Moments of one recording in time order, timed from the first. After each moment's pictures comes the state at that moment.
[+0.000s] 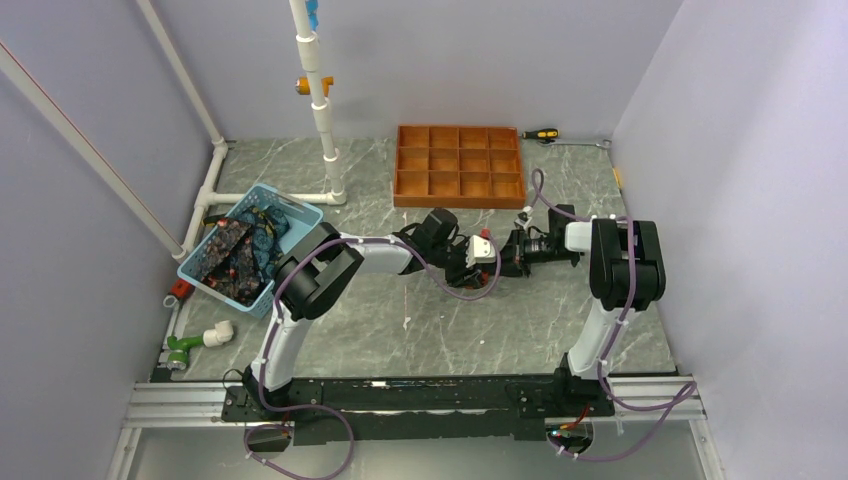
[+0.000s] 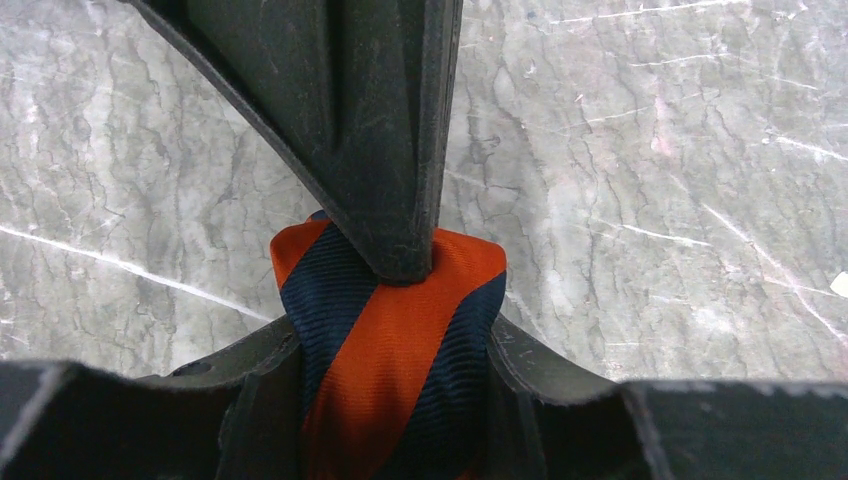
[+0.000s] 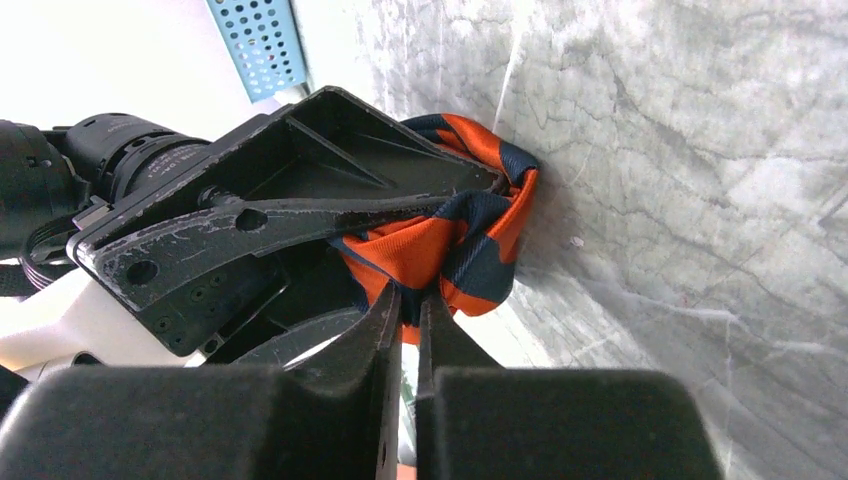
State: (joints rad) left arm -0.83 2.15 1.32 0.16 0.65 0.49; right arm -0.05 1.88 0.90 -0.36 -1.11 0.30
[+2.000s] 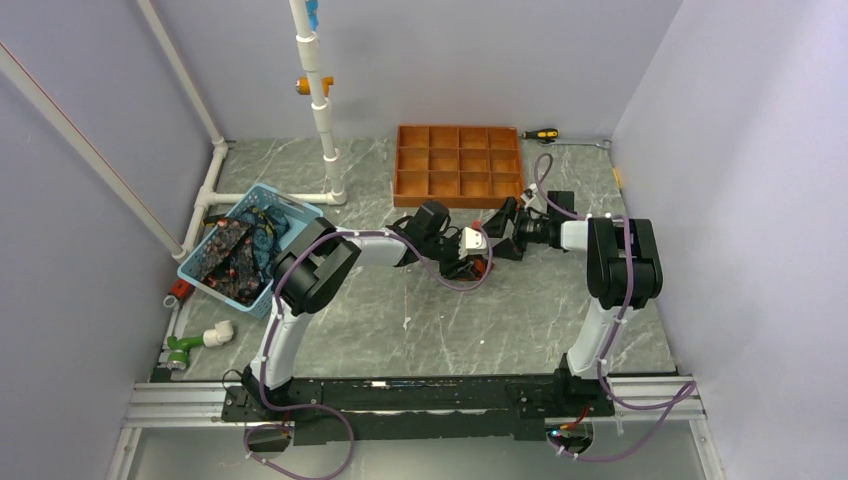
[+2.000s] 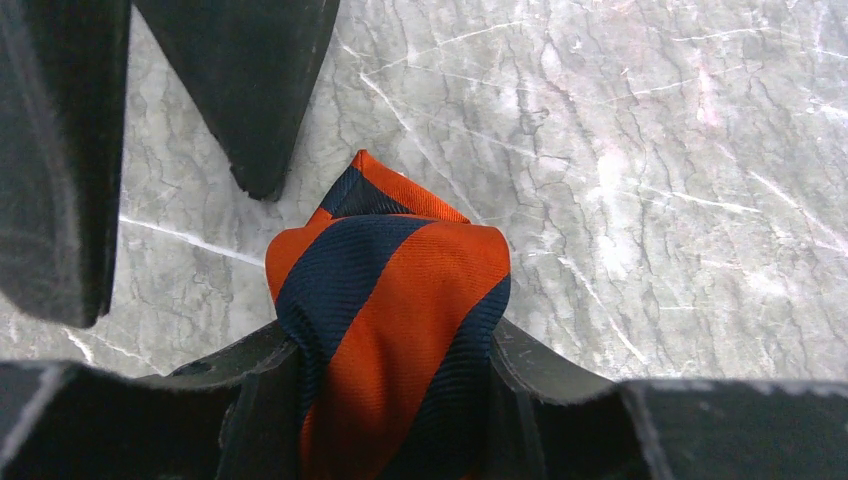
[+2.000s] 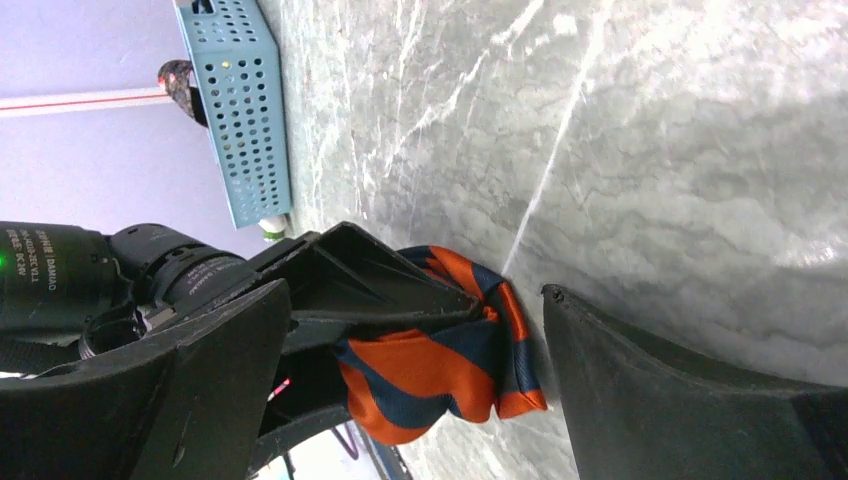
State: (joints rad) left arm -0.77 2.17 1.34 0.15 0.71 0.53; right arm -0.02 1.90 0.92 0.07 -0.96 0.59
